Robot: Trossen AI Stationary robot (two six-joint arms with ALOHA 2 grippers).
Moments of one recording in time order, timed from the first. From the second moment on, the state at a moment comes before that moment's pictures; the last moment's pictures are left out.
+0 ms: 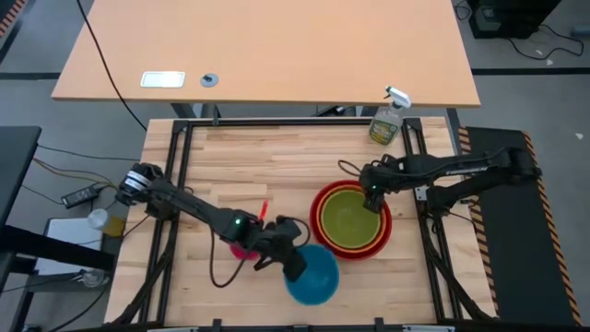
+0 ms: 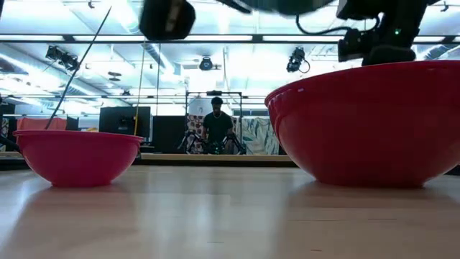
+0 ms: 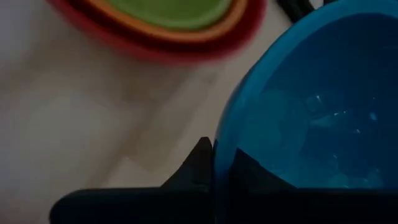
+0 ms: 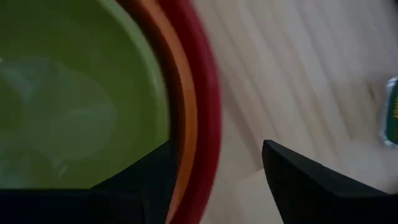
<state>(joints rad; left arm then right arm) -0.41 1.76 1.44 -0.46 -0.19 -1.07 -0.02 1.16 0.85 -0.99 0.26 0.38</state>
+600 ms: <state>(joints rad) -0.10 1.81 1.44 -0.19 -0.19 -0.97 -0.02 1.00 1.04 -1.14 0.33 0.53</state>
